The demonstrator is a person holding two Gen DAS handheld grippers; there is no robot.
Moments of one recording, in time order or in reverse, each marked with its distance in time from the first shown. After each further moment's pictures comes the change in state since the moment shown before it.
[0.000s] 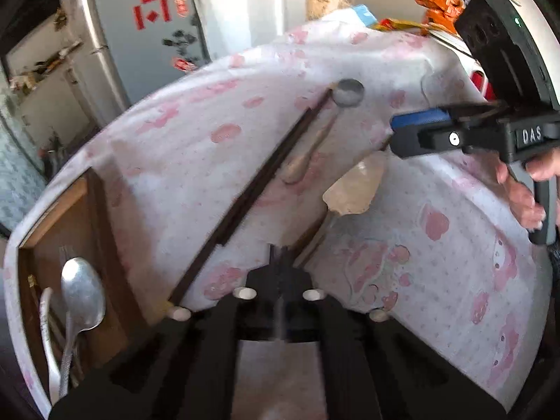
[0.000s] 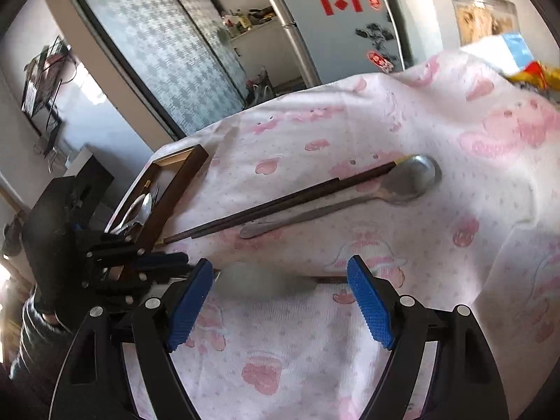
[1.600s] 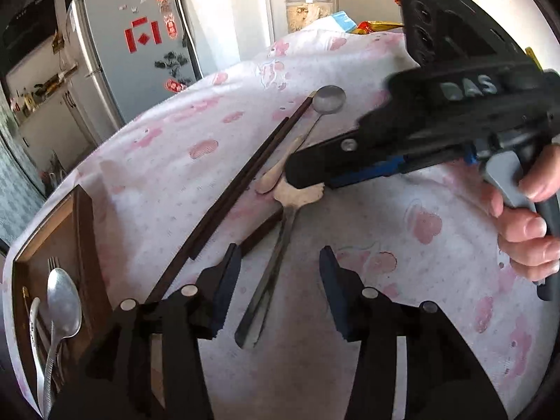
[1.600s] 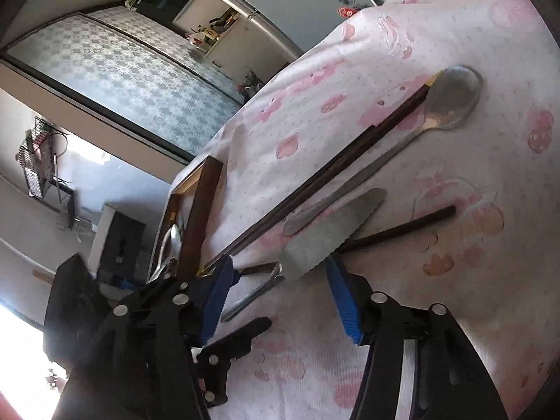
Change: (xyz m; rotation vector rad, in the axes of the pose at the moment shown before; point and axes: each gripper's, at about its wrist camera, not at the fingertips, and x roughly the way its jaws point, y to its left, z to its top) left arm 0.011 -0.027 -0.006 0.051 -0.086 -0.009; right arm 0.040 0.009 -0.008 0.303 0.014 0.116
